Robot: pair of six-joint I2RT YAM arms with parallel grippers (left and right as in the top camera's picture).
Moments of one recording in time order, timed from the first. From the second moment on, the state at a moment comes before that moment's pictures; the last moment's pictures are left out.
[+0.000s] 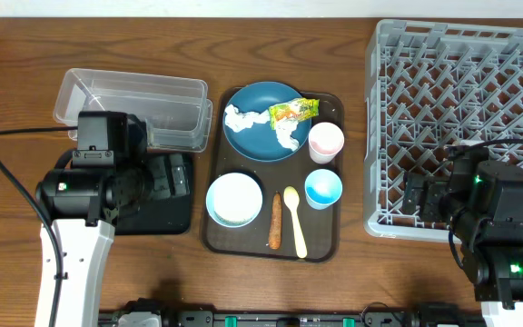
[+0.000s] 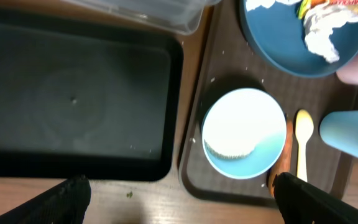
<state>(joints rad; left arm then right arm) 0.00 1.15 1.18 -1.17 0.15 -0.19 0.00 0.80 0.84 -0.80 -0.05 0.07</state>
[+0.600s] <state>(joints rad) -0.24 1.46 1.32 -0.80 0.11 -0.11 0.00 0.80 0.84 -0.82 -0.05 0.08</state>
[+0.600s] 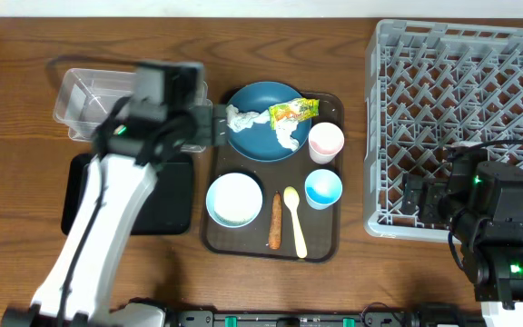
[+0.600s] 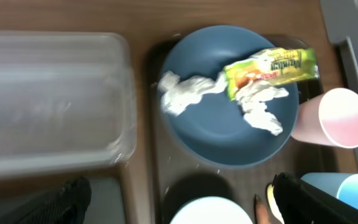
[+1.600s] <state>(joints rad) -0.38 1.99 1.37 -0.47 0.09 0.23 0.00 0.80 0.84 -0.85 -0.05 0.08</state>
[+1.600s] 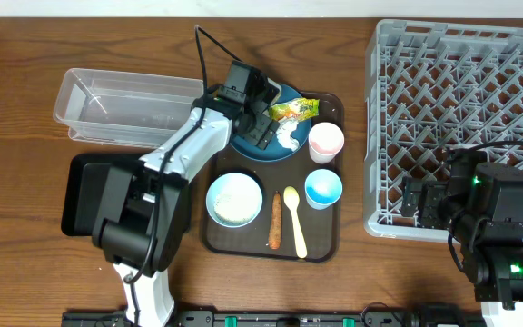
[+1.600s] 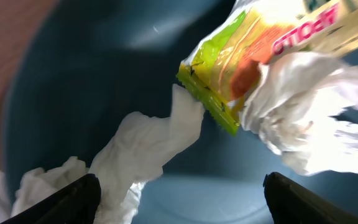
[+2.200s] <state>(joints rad) -0.38 2.02 1.37 -0.44 0.09 0.23 0.00 0.80 0.84 -0.86 -0.05 0.08</state>
